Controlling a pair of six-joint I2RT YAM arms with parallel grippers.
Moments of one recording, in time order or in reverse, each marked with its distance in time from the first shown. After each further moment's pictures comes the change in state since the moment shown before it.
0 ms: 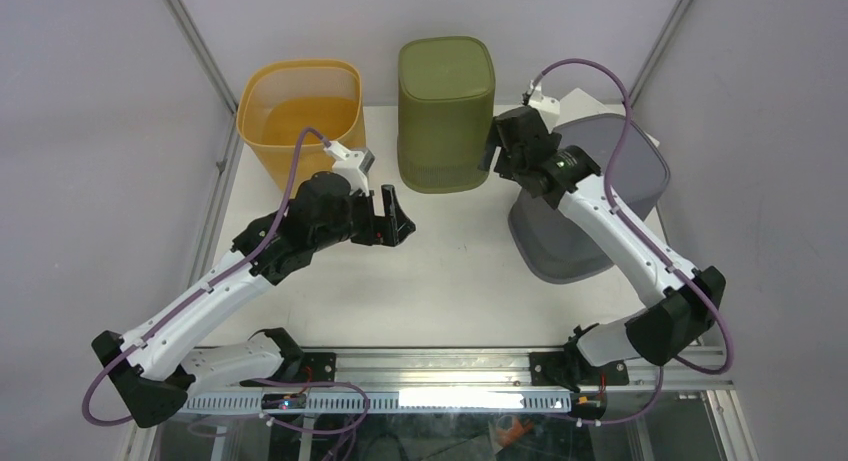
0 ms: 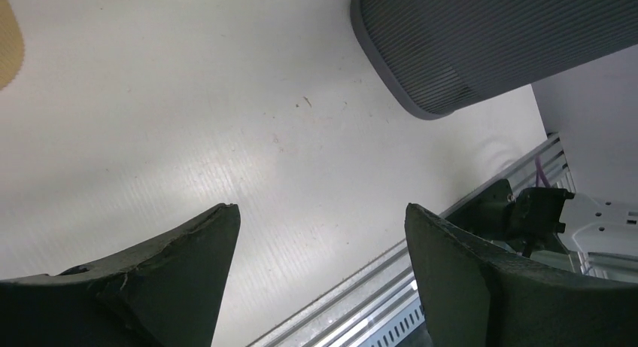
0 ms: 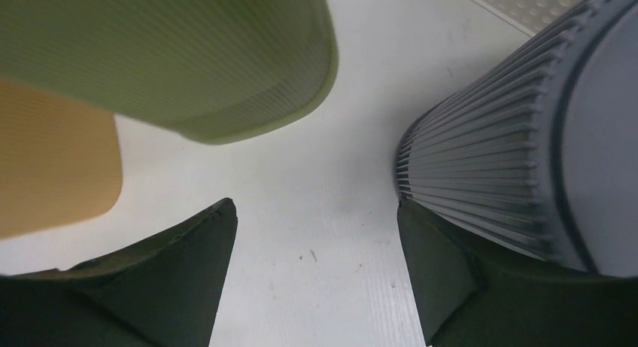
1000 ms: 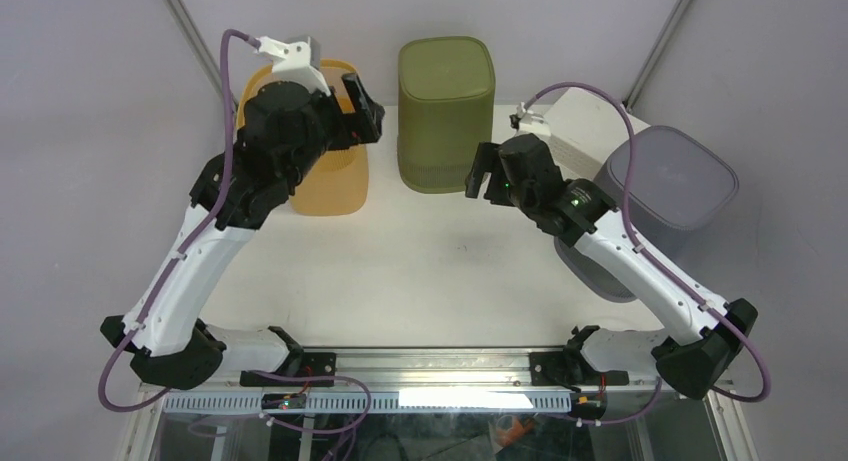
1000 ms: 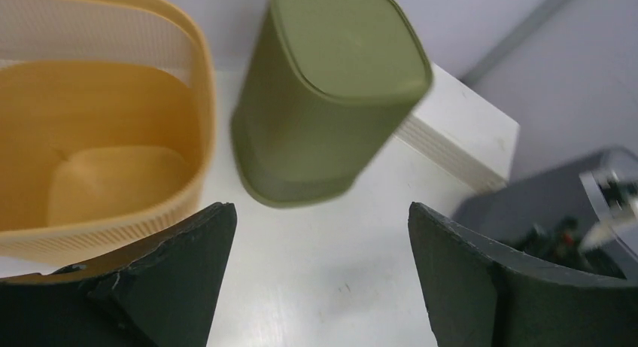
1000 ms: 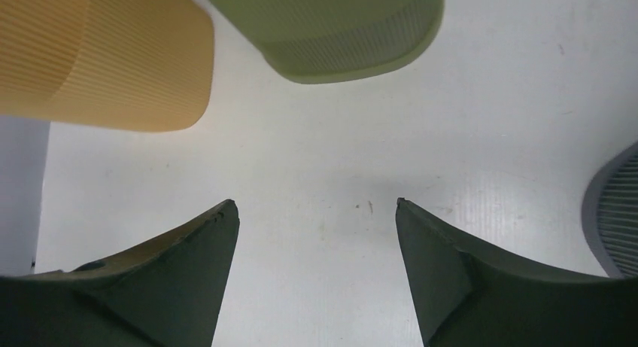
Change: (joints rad) left arm 0.069 0.236 0.650 -0.128 -0.311 0.130; right arm 0.109 -0.188 -0.155 0.072 -0.074 0.020
